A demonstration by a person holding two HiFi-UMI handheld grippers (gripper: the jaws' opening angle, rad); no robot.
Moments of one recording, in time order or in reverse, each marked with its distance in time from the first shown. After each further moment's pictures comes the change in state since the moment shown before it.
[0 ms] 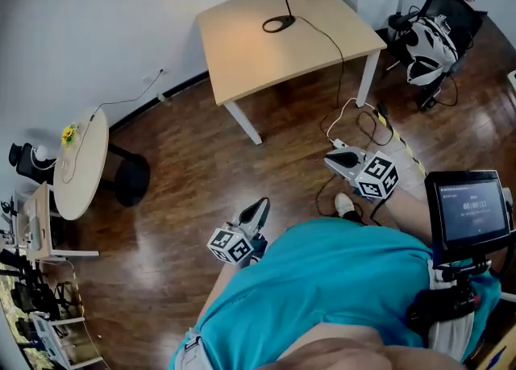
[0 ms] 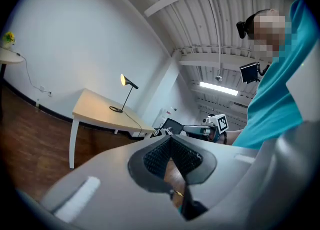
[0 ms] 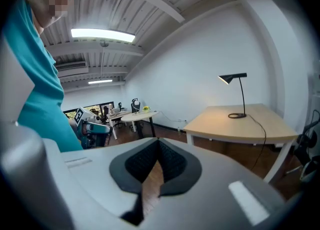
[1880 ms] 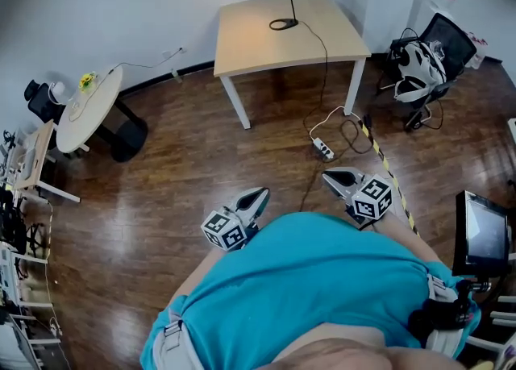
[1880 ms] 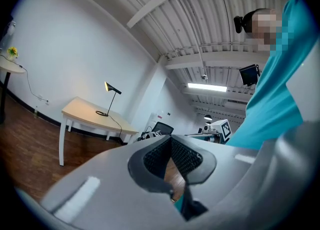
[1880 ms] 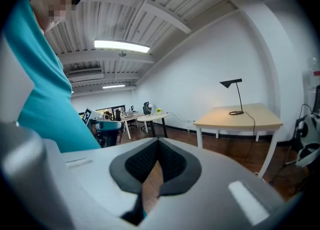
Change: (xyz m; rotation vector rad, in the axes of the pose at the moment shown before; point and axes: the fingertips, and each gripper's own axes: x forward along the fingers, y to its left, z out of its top) left arm -0.032 -0.307 -0.075 0.132 -0.098 -0.006; right arm -0.268 0.155 -0.050 -0.019 -0.061 0.106
